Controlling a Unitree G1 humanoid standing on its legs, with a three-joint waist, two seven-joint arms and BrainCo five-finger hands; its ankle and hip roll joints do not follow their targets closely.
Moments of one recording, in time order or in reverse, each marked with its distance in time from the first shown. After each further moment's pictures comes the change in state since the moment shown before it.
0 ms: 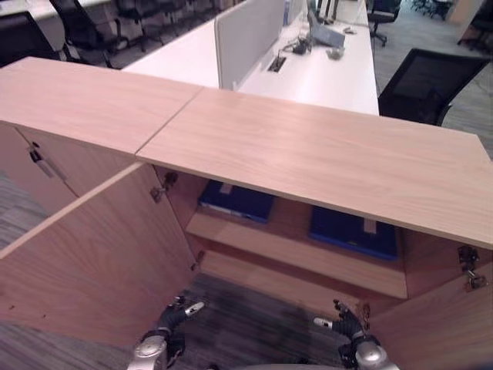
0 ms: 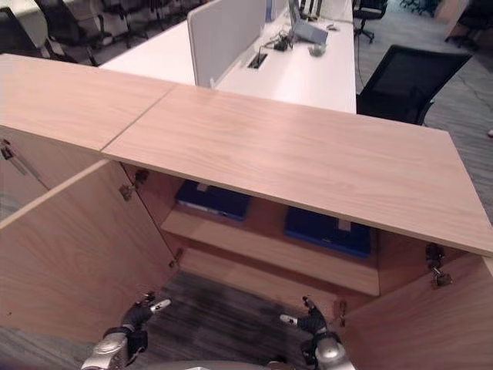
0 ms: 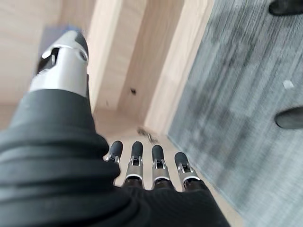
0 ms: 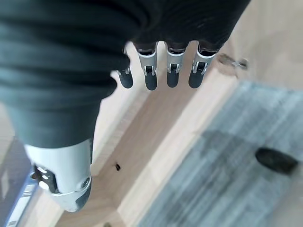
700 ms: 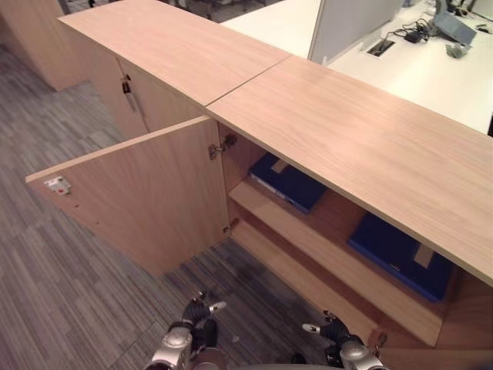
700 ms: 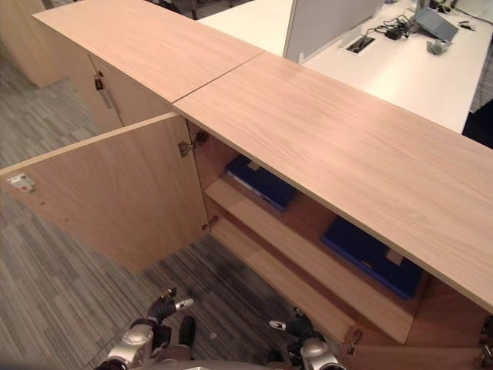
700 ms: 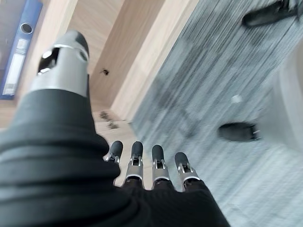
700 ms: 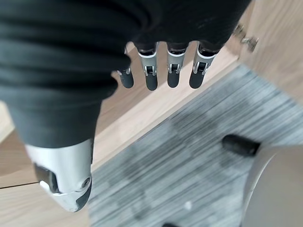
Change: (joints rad) left arm -0.030 -0.120 -0.112 0.031 0.100 0.020 0.113; right arm -0.117 0.062 0.047 0.228 0.037 0.044 -0.050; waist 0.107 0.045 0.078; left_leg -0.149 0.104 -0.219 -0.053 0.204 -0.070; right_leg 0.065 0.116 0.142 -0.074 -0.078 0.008
